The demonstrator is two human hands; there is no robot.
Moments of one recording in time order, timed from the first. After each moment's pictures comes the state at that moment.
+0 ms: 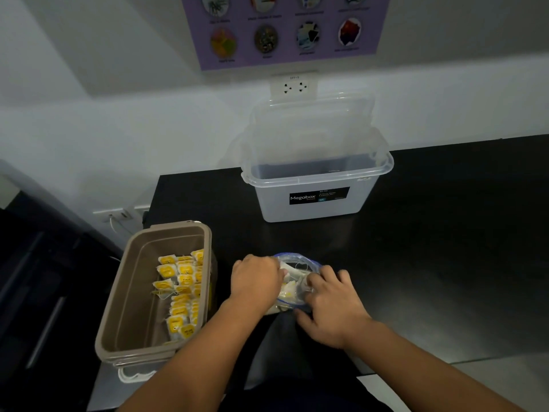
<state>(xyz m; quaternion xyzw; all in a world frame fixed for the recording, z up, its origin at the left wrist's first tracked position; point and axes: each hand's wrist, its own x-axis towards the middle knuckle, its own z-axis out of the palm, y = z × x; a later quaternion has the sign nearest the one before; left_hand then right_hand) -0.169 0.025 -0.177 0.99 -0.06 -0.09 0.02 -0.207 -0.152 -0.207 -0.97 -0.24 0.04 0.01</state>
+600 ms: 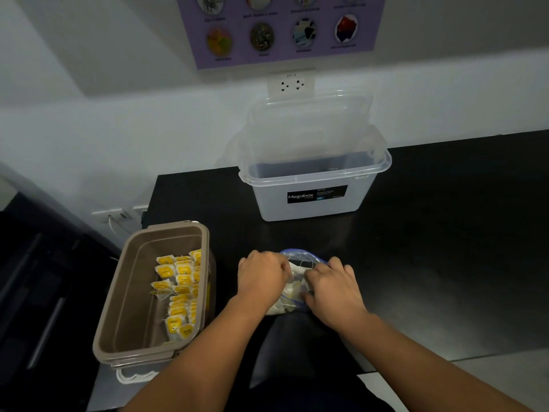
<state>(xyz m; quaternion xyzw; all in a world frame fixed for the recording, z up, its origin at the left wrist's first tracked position) -0.163 0.013 -0.181 0.99 -0.03 -0.06 0.13 -0.189 -0.149 -0.205 -0.99 -0.14 0.05 0.06</state>
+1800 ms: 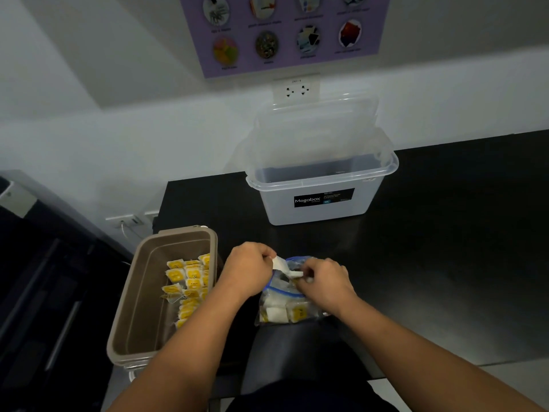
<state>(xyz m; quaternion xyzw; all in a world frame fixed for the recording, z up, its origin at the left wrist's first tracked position) -0.154 0.052 -0.135 0.95 0.06 -0.12 0.29 -0.158 -0.130 -0.204 -0.95 -0.04 0.14 0.28</state>
